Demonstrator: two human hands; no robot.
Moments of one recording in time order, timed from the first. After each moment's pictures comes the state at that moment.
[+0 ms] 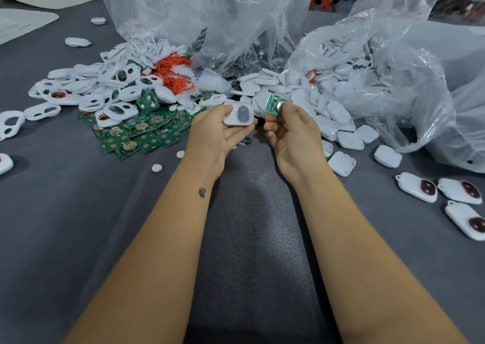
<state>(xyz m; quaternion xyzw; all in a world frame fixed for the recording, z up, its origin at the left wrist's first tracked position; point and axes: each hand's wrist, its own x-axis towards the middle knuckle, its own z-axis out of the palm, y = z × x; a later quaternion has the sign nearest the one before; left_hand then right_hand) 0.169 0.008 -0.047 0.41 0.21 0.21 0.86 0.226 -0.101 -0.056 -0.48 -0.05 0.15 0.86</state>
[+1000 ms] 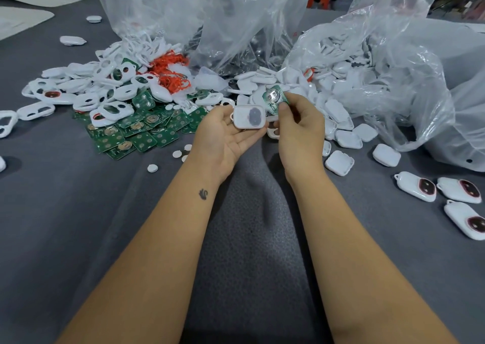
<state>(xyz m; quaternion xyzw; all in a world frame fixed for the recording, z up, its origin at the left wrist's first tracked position) 0.172 -0.002 -0.048 0.35 0.18 0.12 0.91 0.219 -0.104 -0.053 -0.71 -0.12 -0.06 0.69</state>
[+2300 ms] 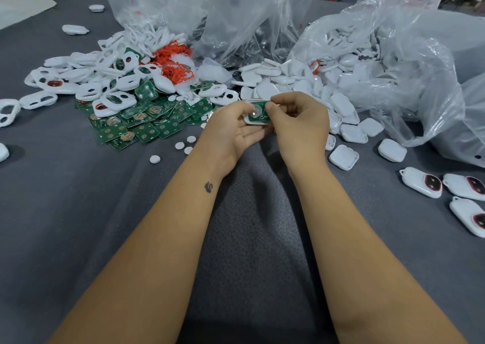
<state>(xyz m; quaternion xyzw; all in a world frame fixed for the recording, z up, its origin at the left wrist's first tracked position) 0.175 -0.003 -0.052 0.46 0.17 0.11 0.87 0.217 -0.102 -0.051 -0.75 -0.13 -0.07 0.65</state>
